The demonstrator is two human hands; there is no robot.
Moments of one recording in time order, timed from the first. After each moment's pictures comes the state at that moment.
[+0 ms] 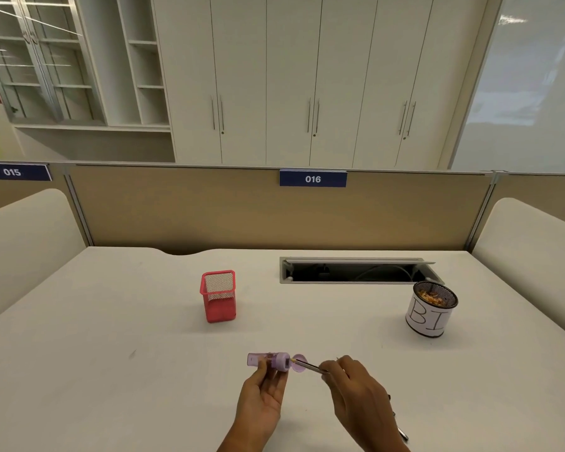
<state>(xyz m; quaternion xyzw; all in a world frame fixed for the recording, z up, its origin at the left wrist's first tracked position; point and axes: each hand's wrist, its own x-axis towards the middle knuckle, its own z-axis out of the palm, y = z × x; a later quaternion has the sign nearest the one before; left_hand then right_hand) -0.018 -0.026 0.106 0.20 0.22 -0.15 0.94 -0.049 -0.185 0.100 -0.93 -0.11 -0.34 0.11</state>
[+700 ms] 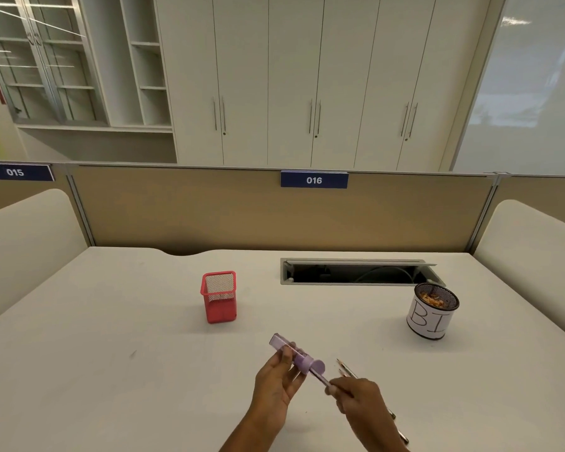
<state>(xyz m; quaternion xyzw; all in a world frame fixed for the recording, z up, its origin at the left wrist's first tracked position) -0.017 -0.047 0.122 0.40 0.16 -0.14 0.89 -0.049 -0.188 0.103 -0.90 0.00 -0.08 0.43</state>
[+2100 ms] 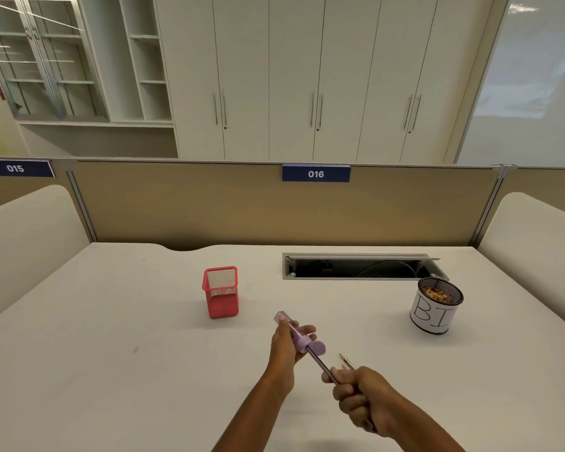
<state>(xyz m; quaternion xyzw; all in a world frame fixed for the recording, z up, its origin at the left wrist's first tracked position) 0.023 -0.068 0.130 0.52 0.14 -0.13 0.83 -0.041 -0.196 0.144 -0.52 0.26 0.27 0.77</state>
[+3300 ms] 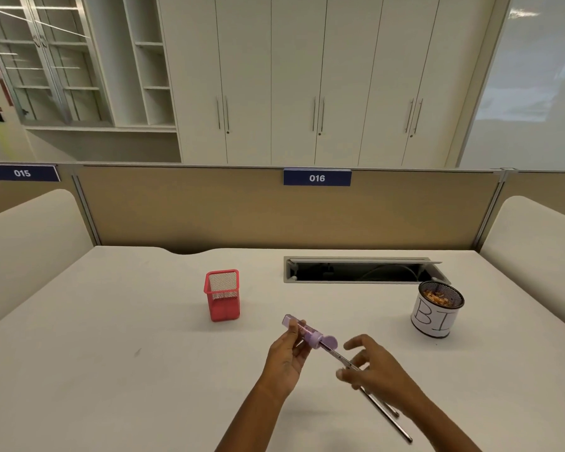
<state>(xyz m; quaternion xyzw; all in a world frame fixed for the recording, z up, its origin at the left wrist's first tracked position) 0.019 -0.063 0.133 0.37 0.14 -0.16 0.90 -0.041 -0.211 0.165 -0.87 0.08 0.07 0.48</state>
